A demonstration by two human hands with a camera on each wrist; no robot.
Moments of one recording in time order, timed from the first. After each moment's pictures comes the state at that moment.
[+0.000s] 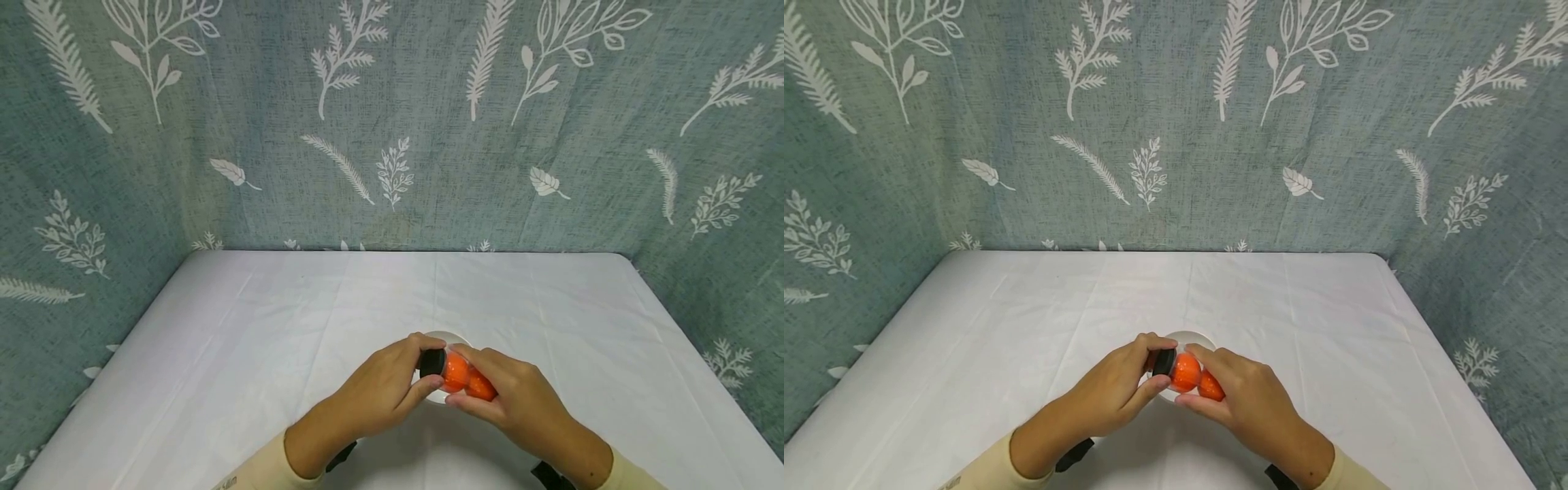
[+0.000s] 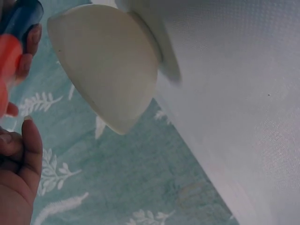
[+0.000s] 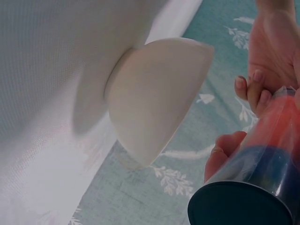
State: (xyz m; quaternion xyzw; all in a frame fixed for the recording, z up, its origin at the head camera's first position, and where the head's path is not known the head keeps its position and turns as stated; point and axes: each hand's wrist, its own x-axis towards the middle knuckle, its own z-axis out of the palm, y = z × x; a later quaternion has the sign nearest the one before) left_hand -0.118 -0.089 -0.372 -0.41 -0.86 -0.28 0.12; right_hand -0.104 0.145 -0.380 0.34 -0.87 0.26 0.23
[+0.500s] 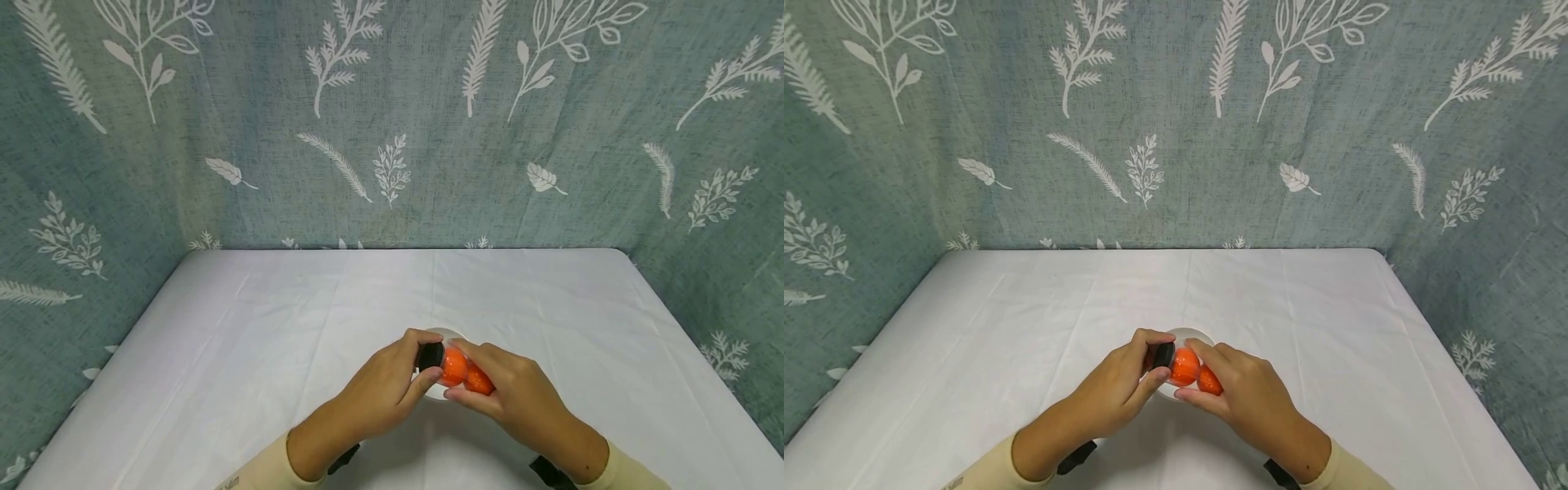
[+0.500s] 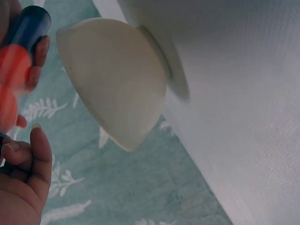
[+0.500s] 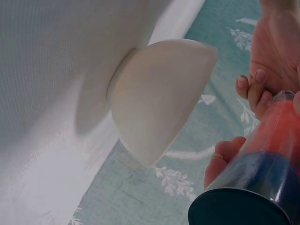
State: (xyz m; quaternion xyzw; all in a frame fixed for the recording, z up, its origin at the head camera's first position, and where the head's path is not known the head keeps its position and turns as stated) left_hand -0.114 -0.081 -0.372 -0.37 -0.87 -0.32 0.09; right_hand -0.106 0.145 -0.382 0.34 -0.87 0.25 0.24
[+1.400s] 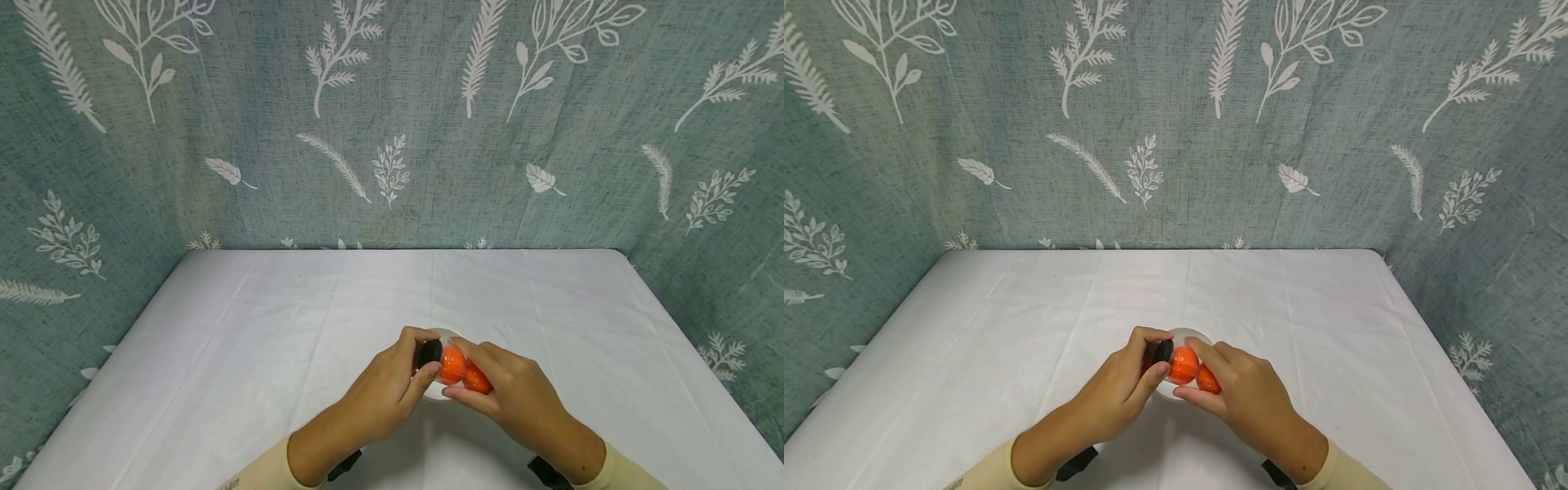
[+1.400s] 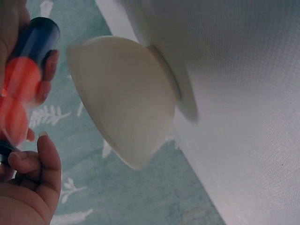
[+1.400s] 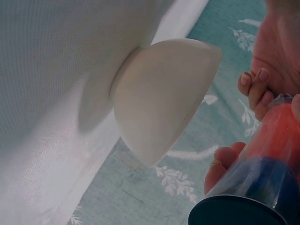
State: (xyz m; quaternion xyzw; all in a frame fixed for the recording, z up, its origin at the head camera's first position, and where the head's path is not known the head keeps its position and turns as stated) left_hand -0.108 -0.076 -0.372 -0.32 -0.87 -0.37 0.06; right_hand -0.107 0.142 -0.382 0.34 -0.87 0.22 0.28
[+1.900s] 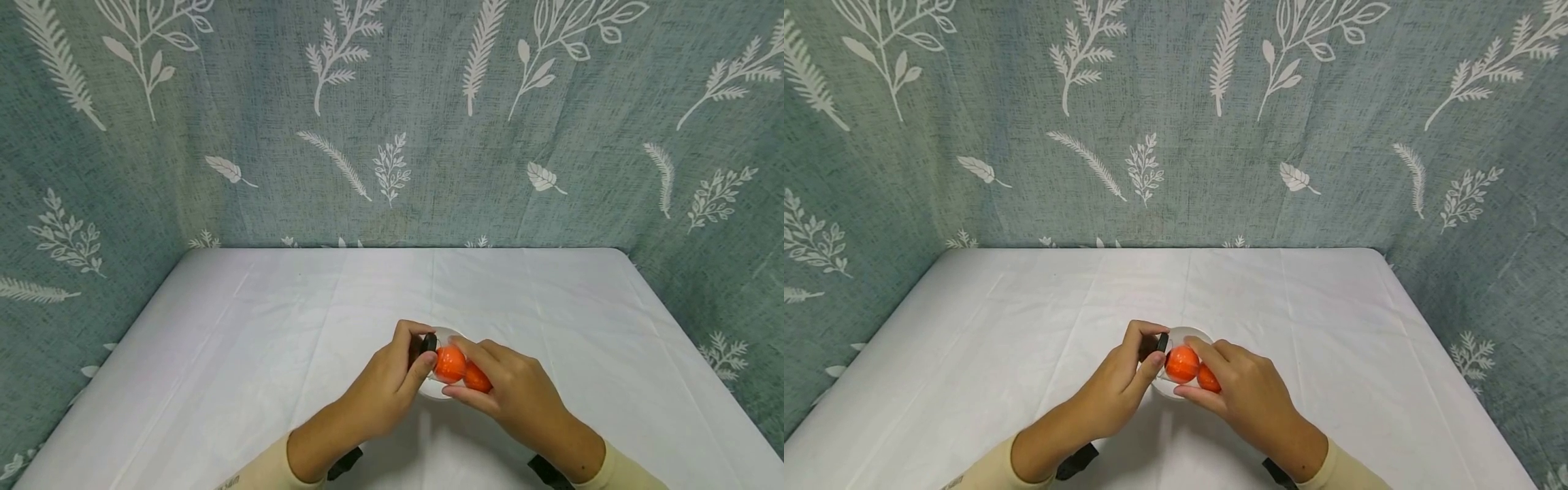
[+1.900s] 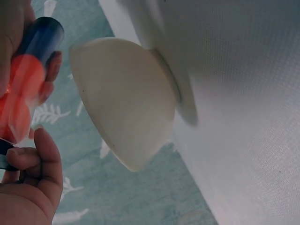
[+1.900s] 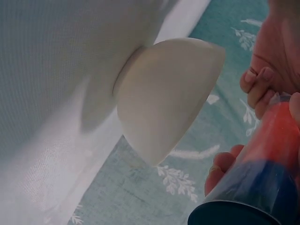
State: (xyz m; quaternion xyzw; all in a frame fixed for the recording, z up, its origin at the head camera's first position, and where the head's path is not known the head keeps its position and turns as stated) left_hand -0.112 -0.076 -0.375 -0.31 -0.84 -0.44 0.05; right_hand -0.109 0.141 -0.383 0.34 -0.87 0.21 0.30
